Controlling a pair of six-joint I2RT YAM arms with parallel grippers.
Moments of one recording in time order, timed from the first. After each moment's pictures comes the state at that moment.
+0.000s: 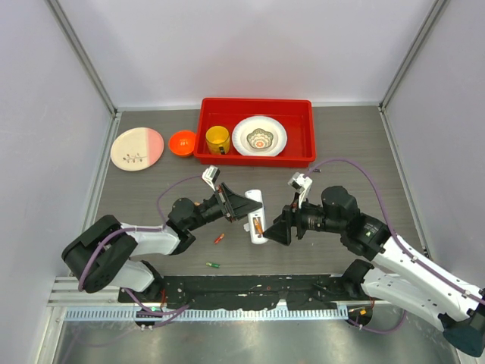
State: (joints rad) left arm -0.77 1.39 0.33 1.29 0.41 -1.43; right arm 0.78 0.73 0.64 -0.29 -0.44 0.42
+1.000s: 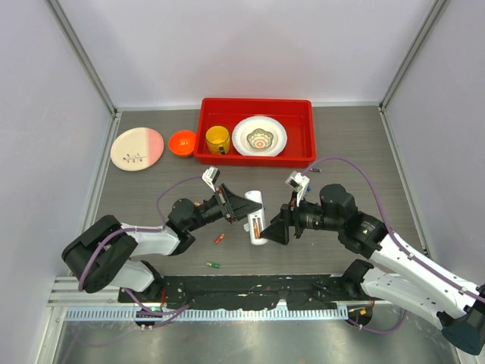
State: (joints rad) left arm -0.77 1.39 0.32 1.29 0.41 -1.43; right arm 0.77 0.76 0.64 -0.25 -0.47 0.45
